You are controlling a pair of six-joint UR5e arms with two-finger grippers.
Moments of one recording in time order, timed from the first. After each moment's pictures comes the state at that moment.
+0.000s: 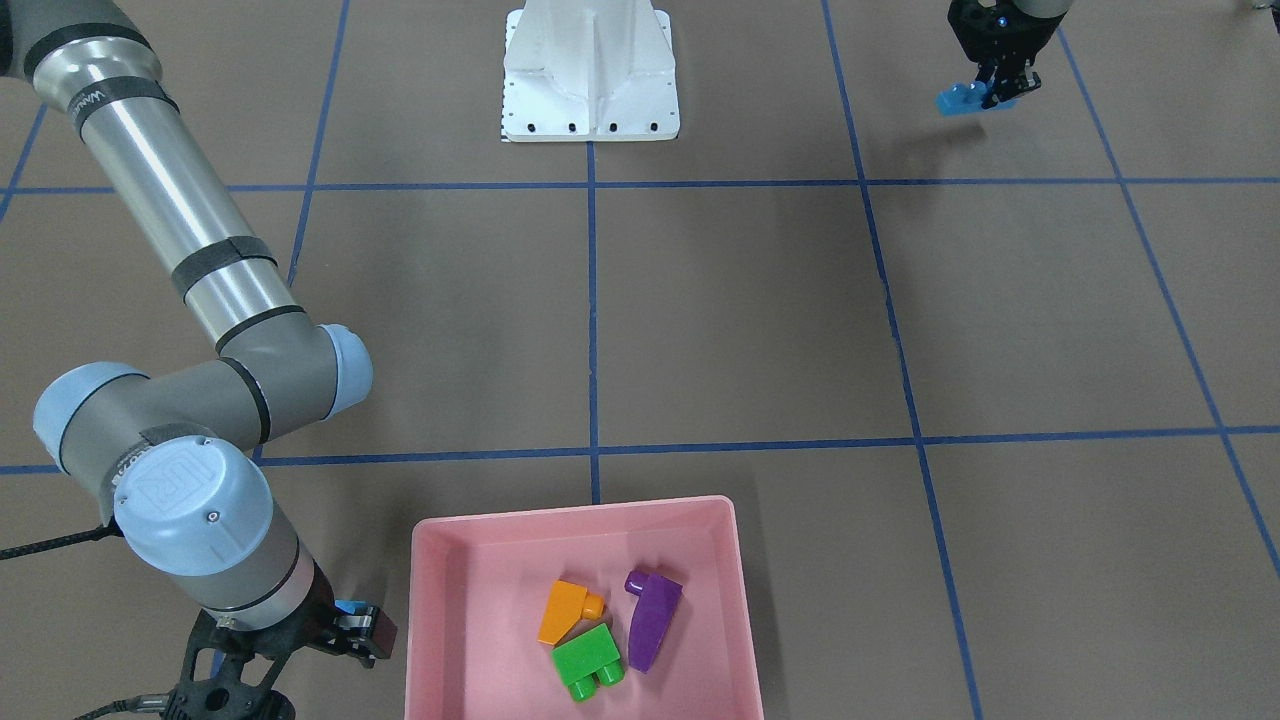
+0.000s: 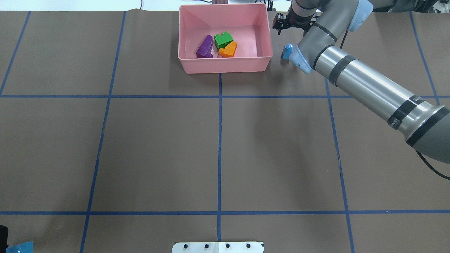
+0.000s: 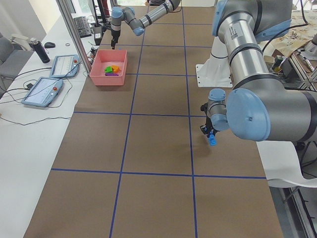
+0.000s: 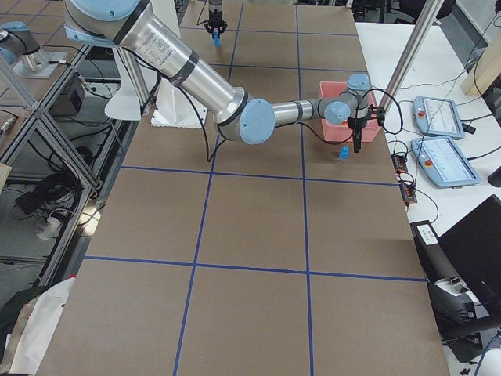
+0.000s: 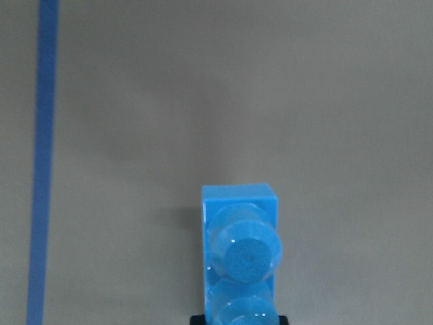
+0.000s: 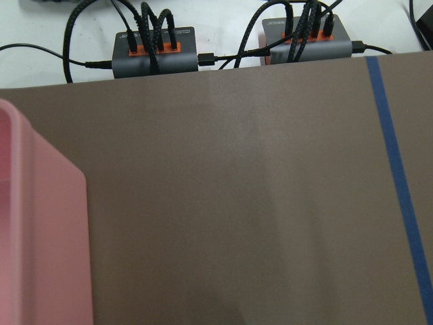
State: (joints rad) left arm -0.06 -0.87 -2.17 -2.41 -1.70 -0.21; right arm 0.96 -0.58 0.73 -1.05 1.94 0.98
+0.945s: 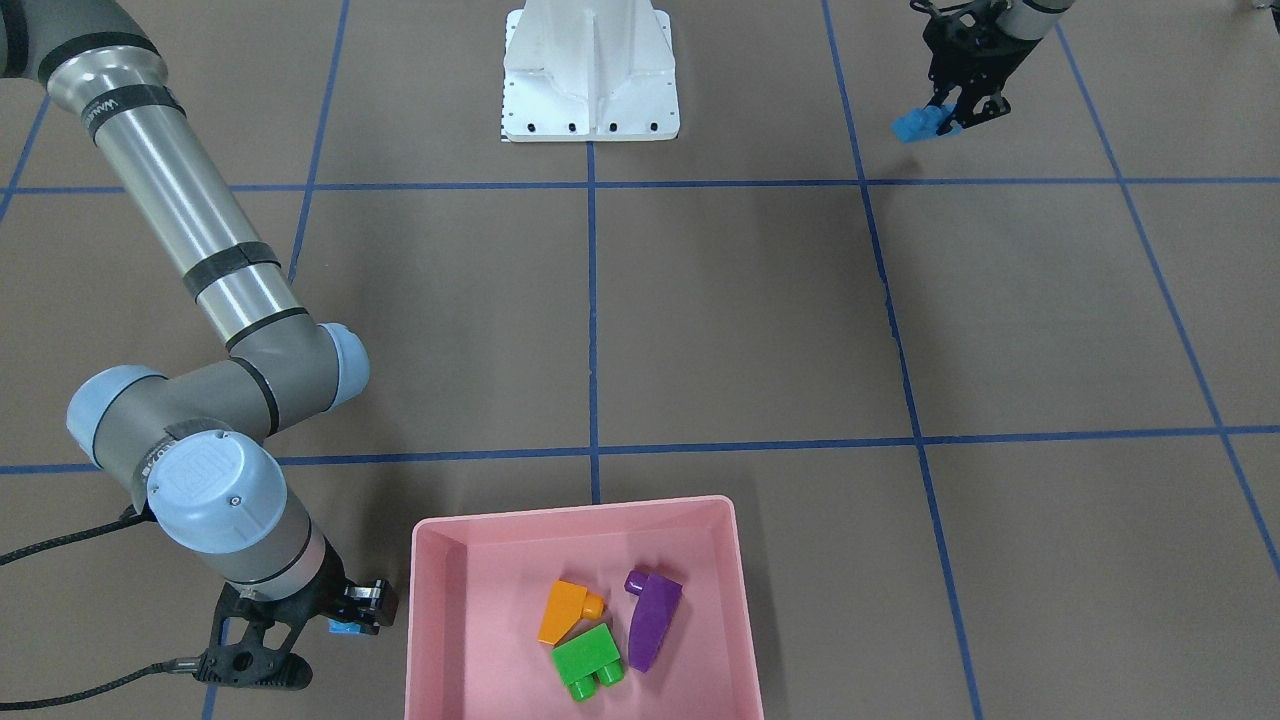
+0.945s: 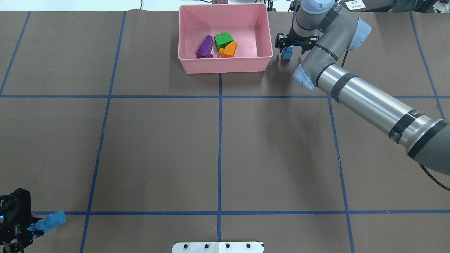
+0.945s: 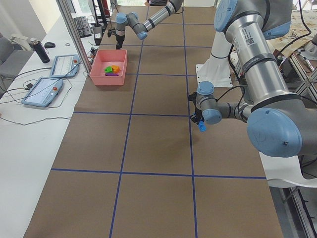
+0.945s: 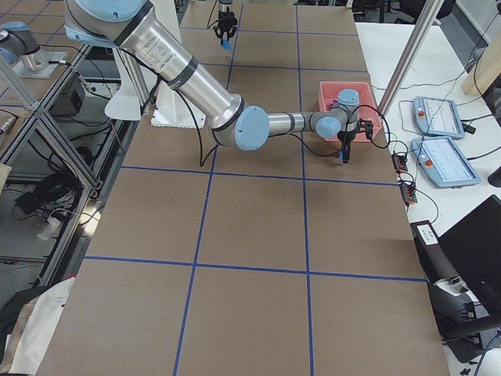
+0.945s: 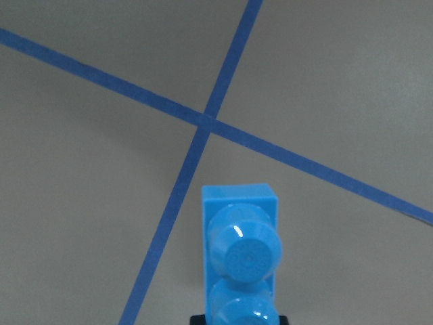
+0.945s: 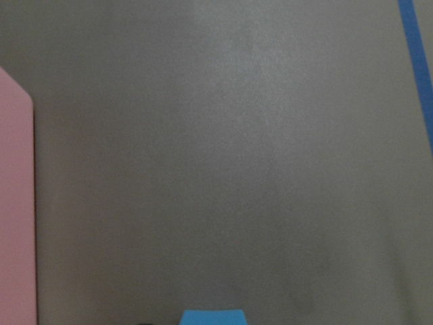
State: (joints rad) left arm -0.31 -1.06 -2.17 -2.37 -1.85 -0.21; right arm 0.92 -0.63 0.71 -0.98 1.96 1.01
